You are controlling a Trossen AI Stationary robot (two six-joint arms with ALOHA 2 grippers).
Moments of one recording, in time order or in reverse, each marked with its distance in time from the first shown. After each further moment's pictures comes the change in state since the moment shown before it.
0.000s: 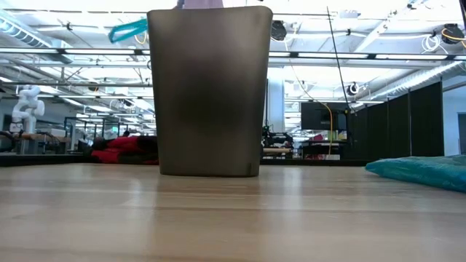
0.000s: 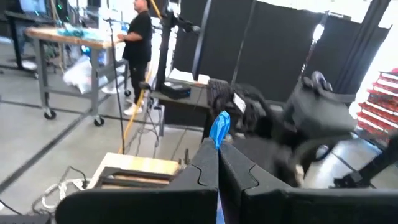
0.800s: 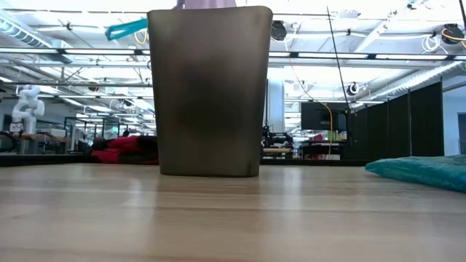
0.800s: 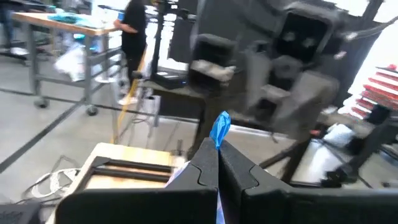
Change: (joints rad) left arm -0.072 0.008 0.000 -0.044 -0.047 0.001; right arm 0.015 -0.183 0.000 0.221 -0.074 -0.514
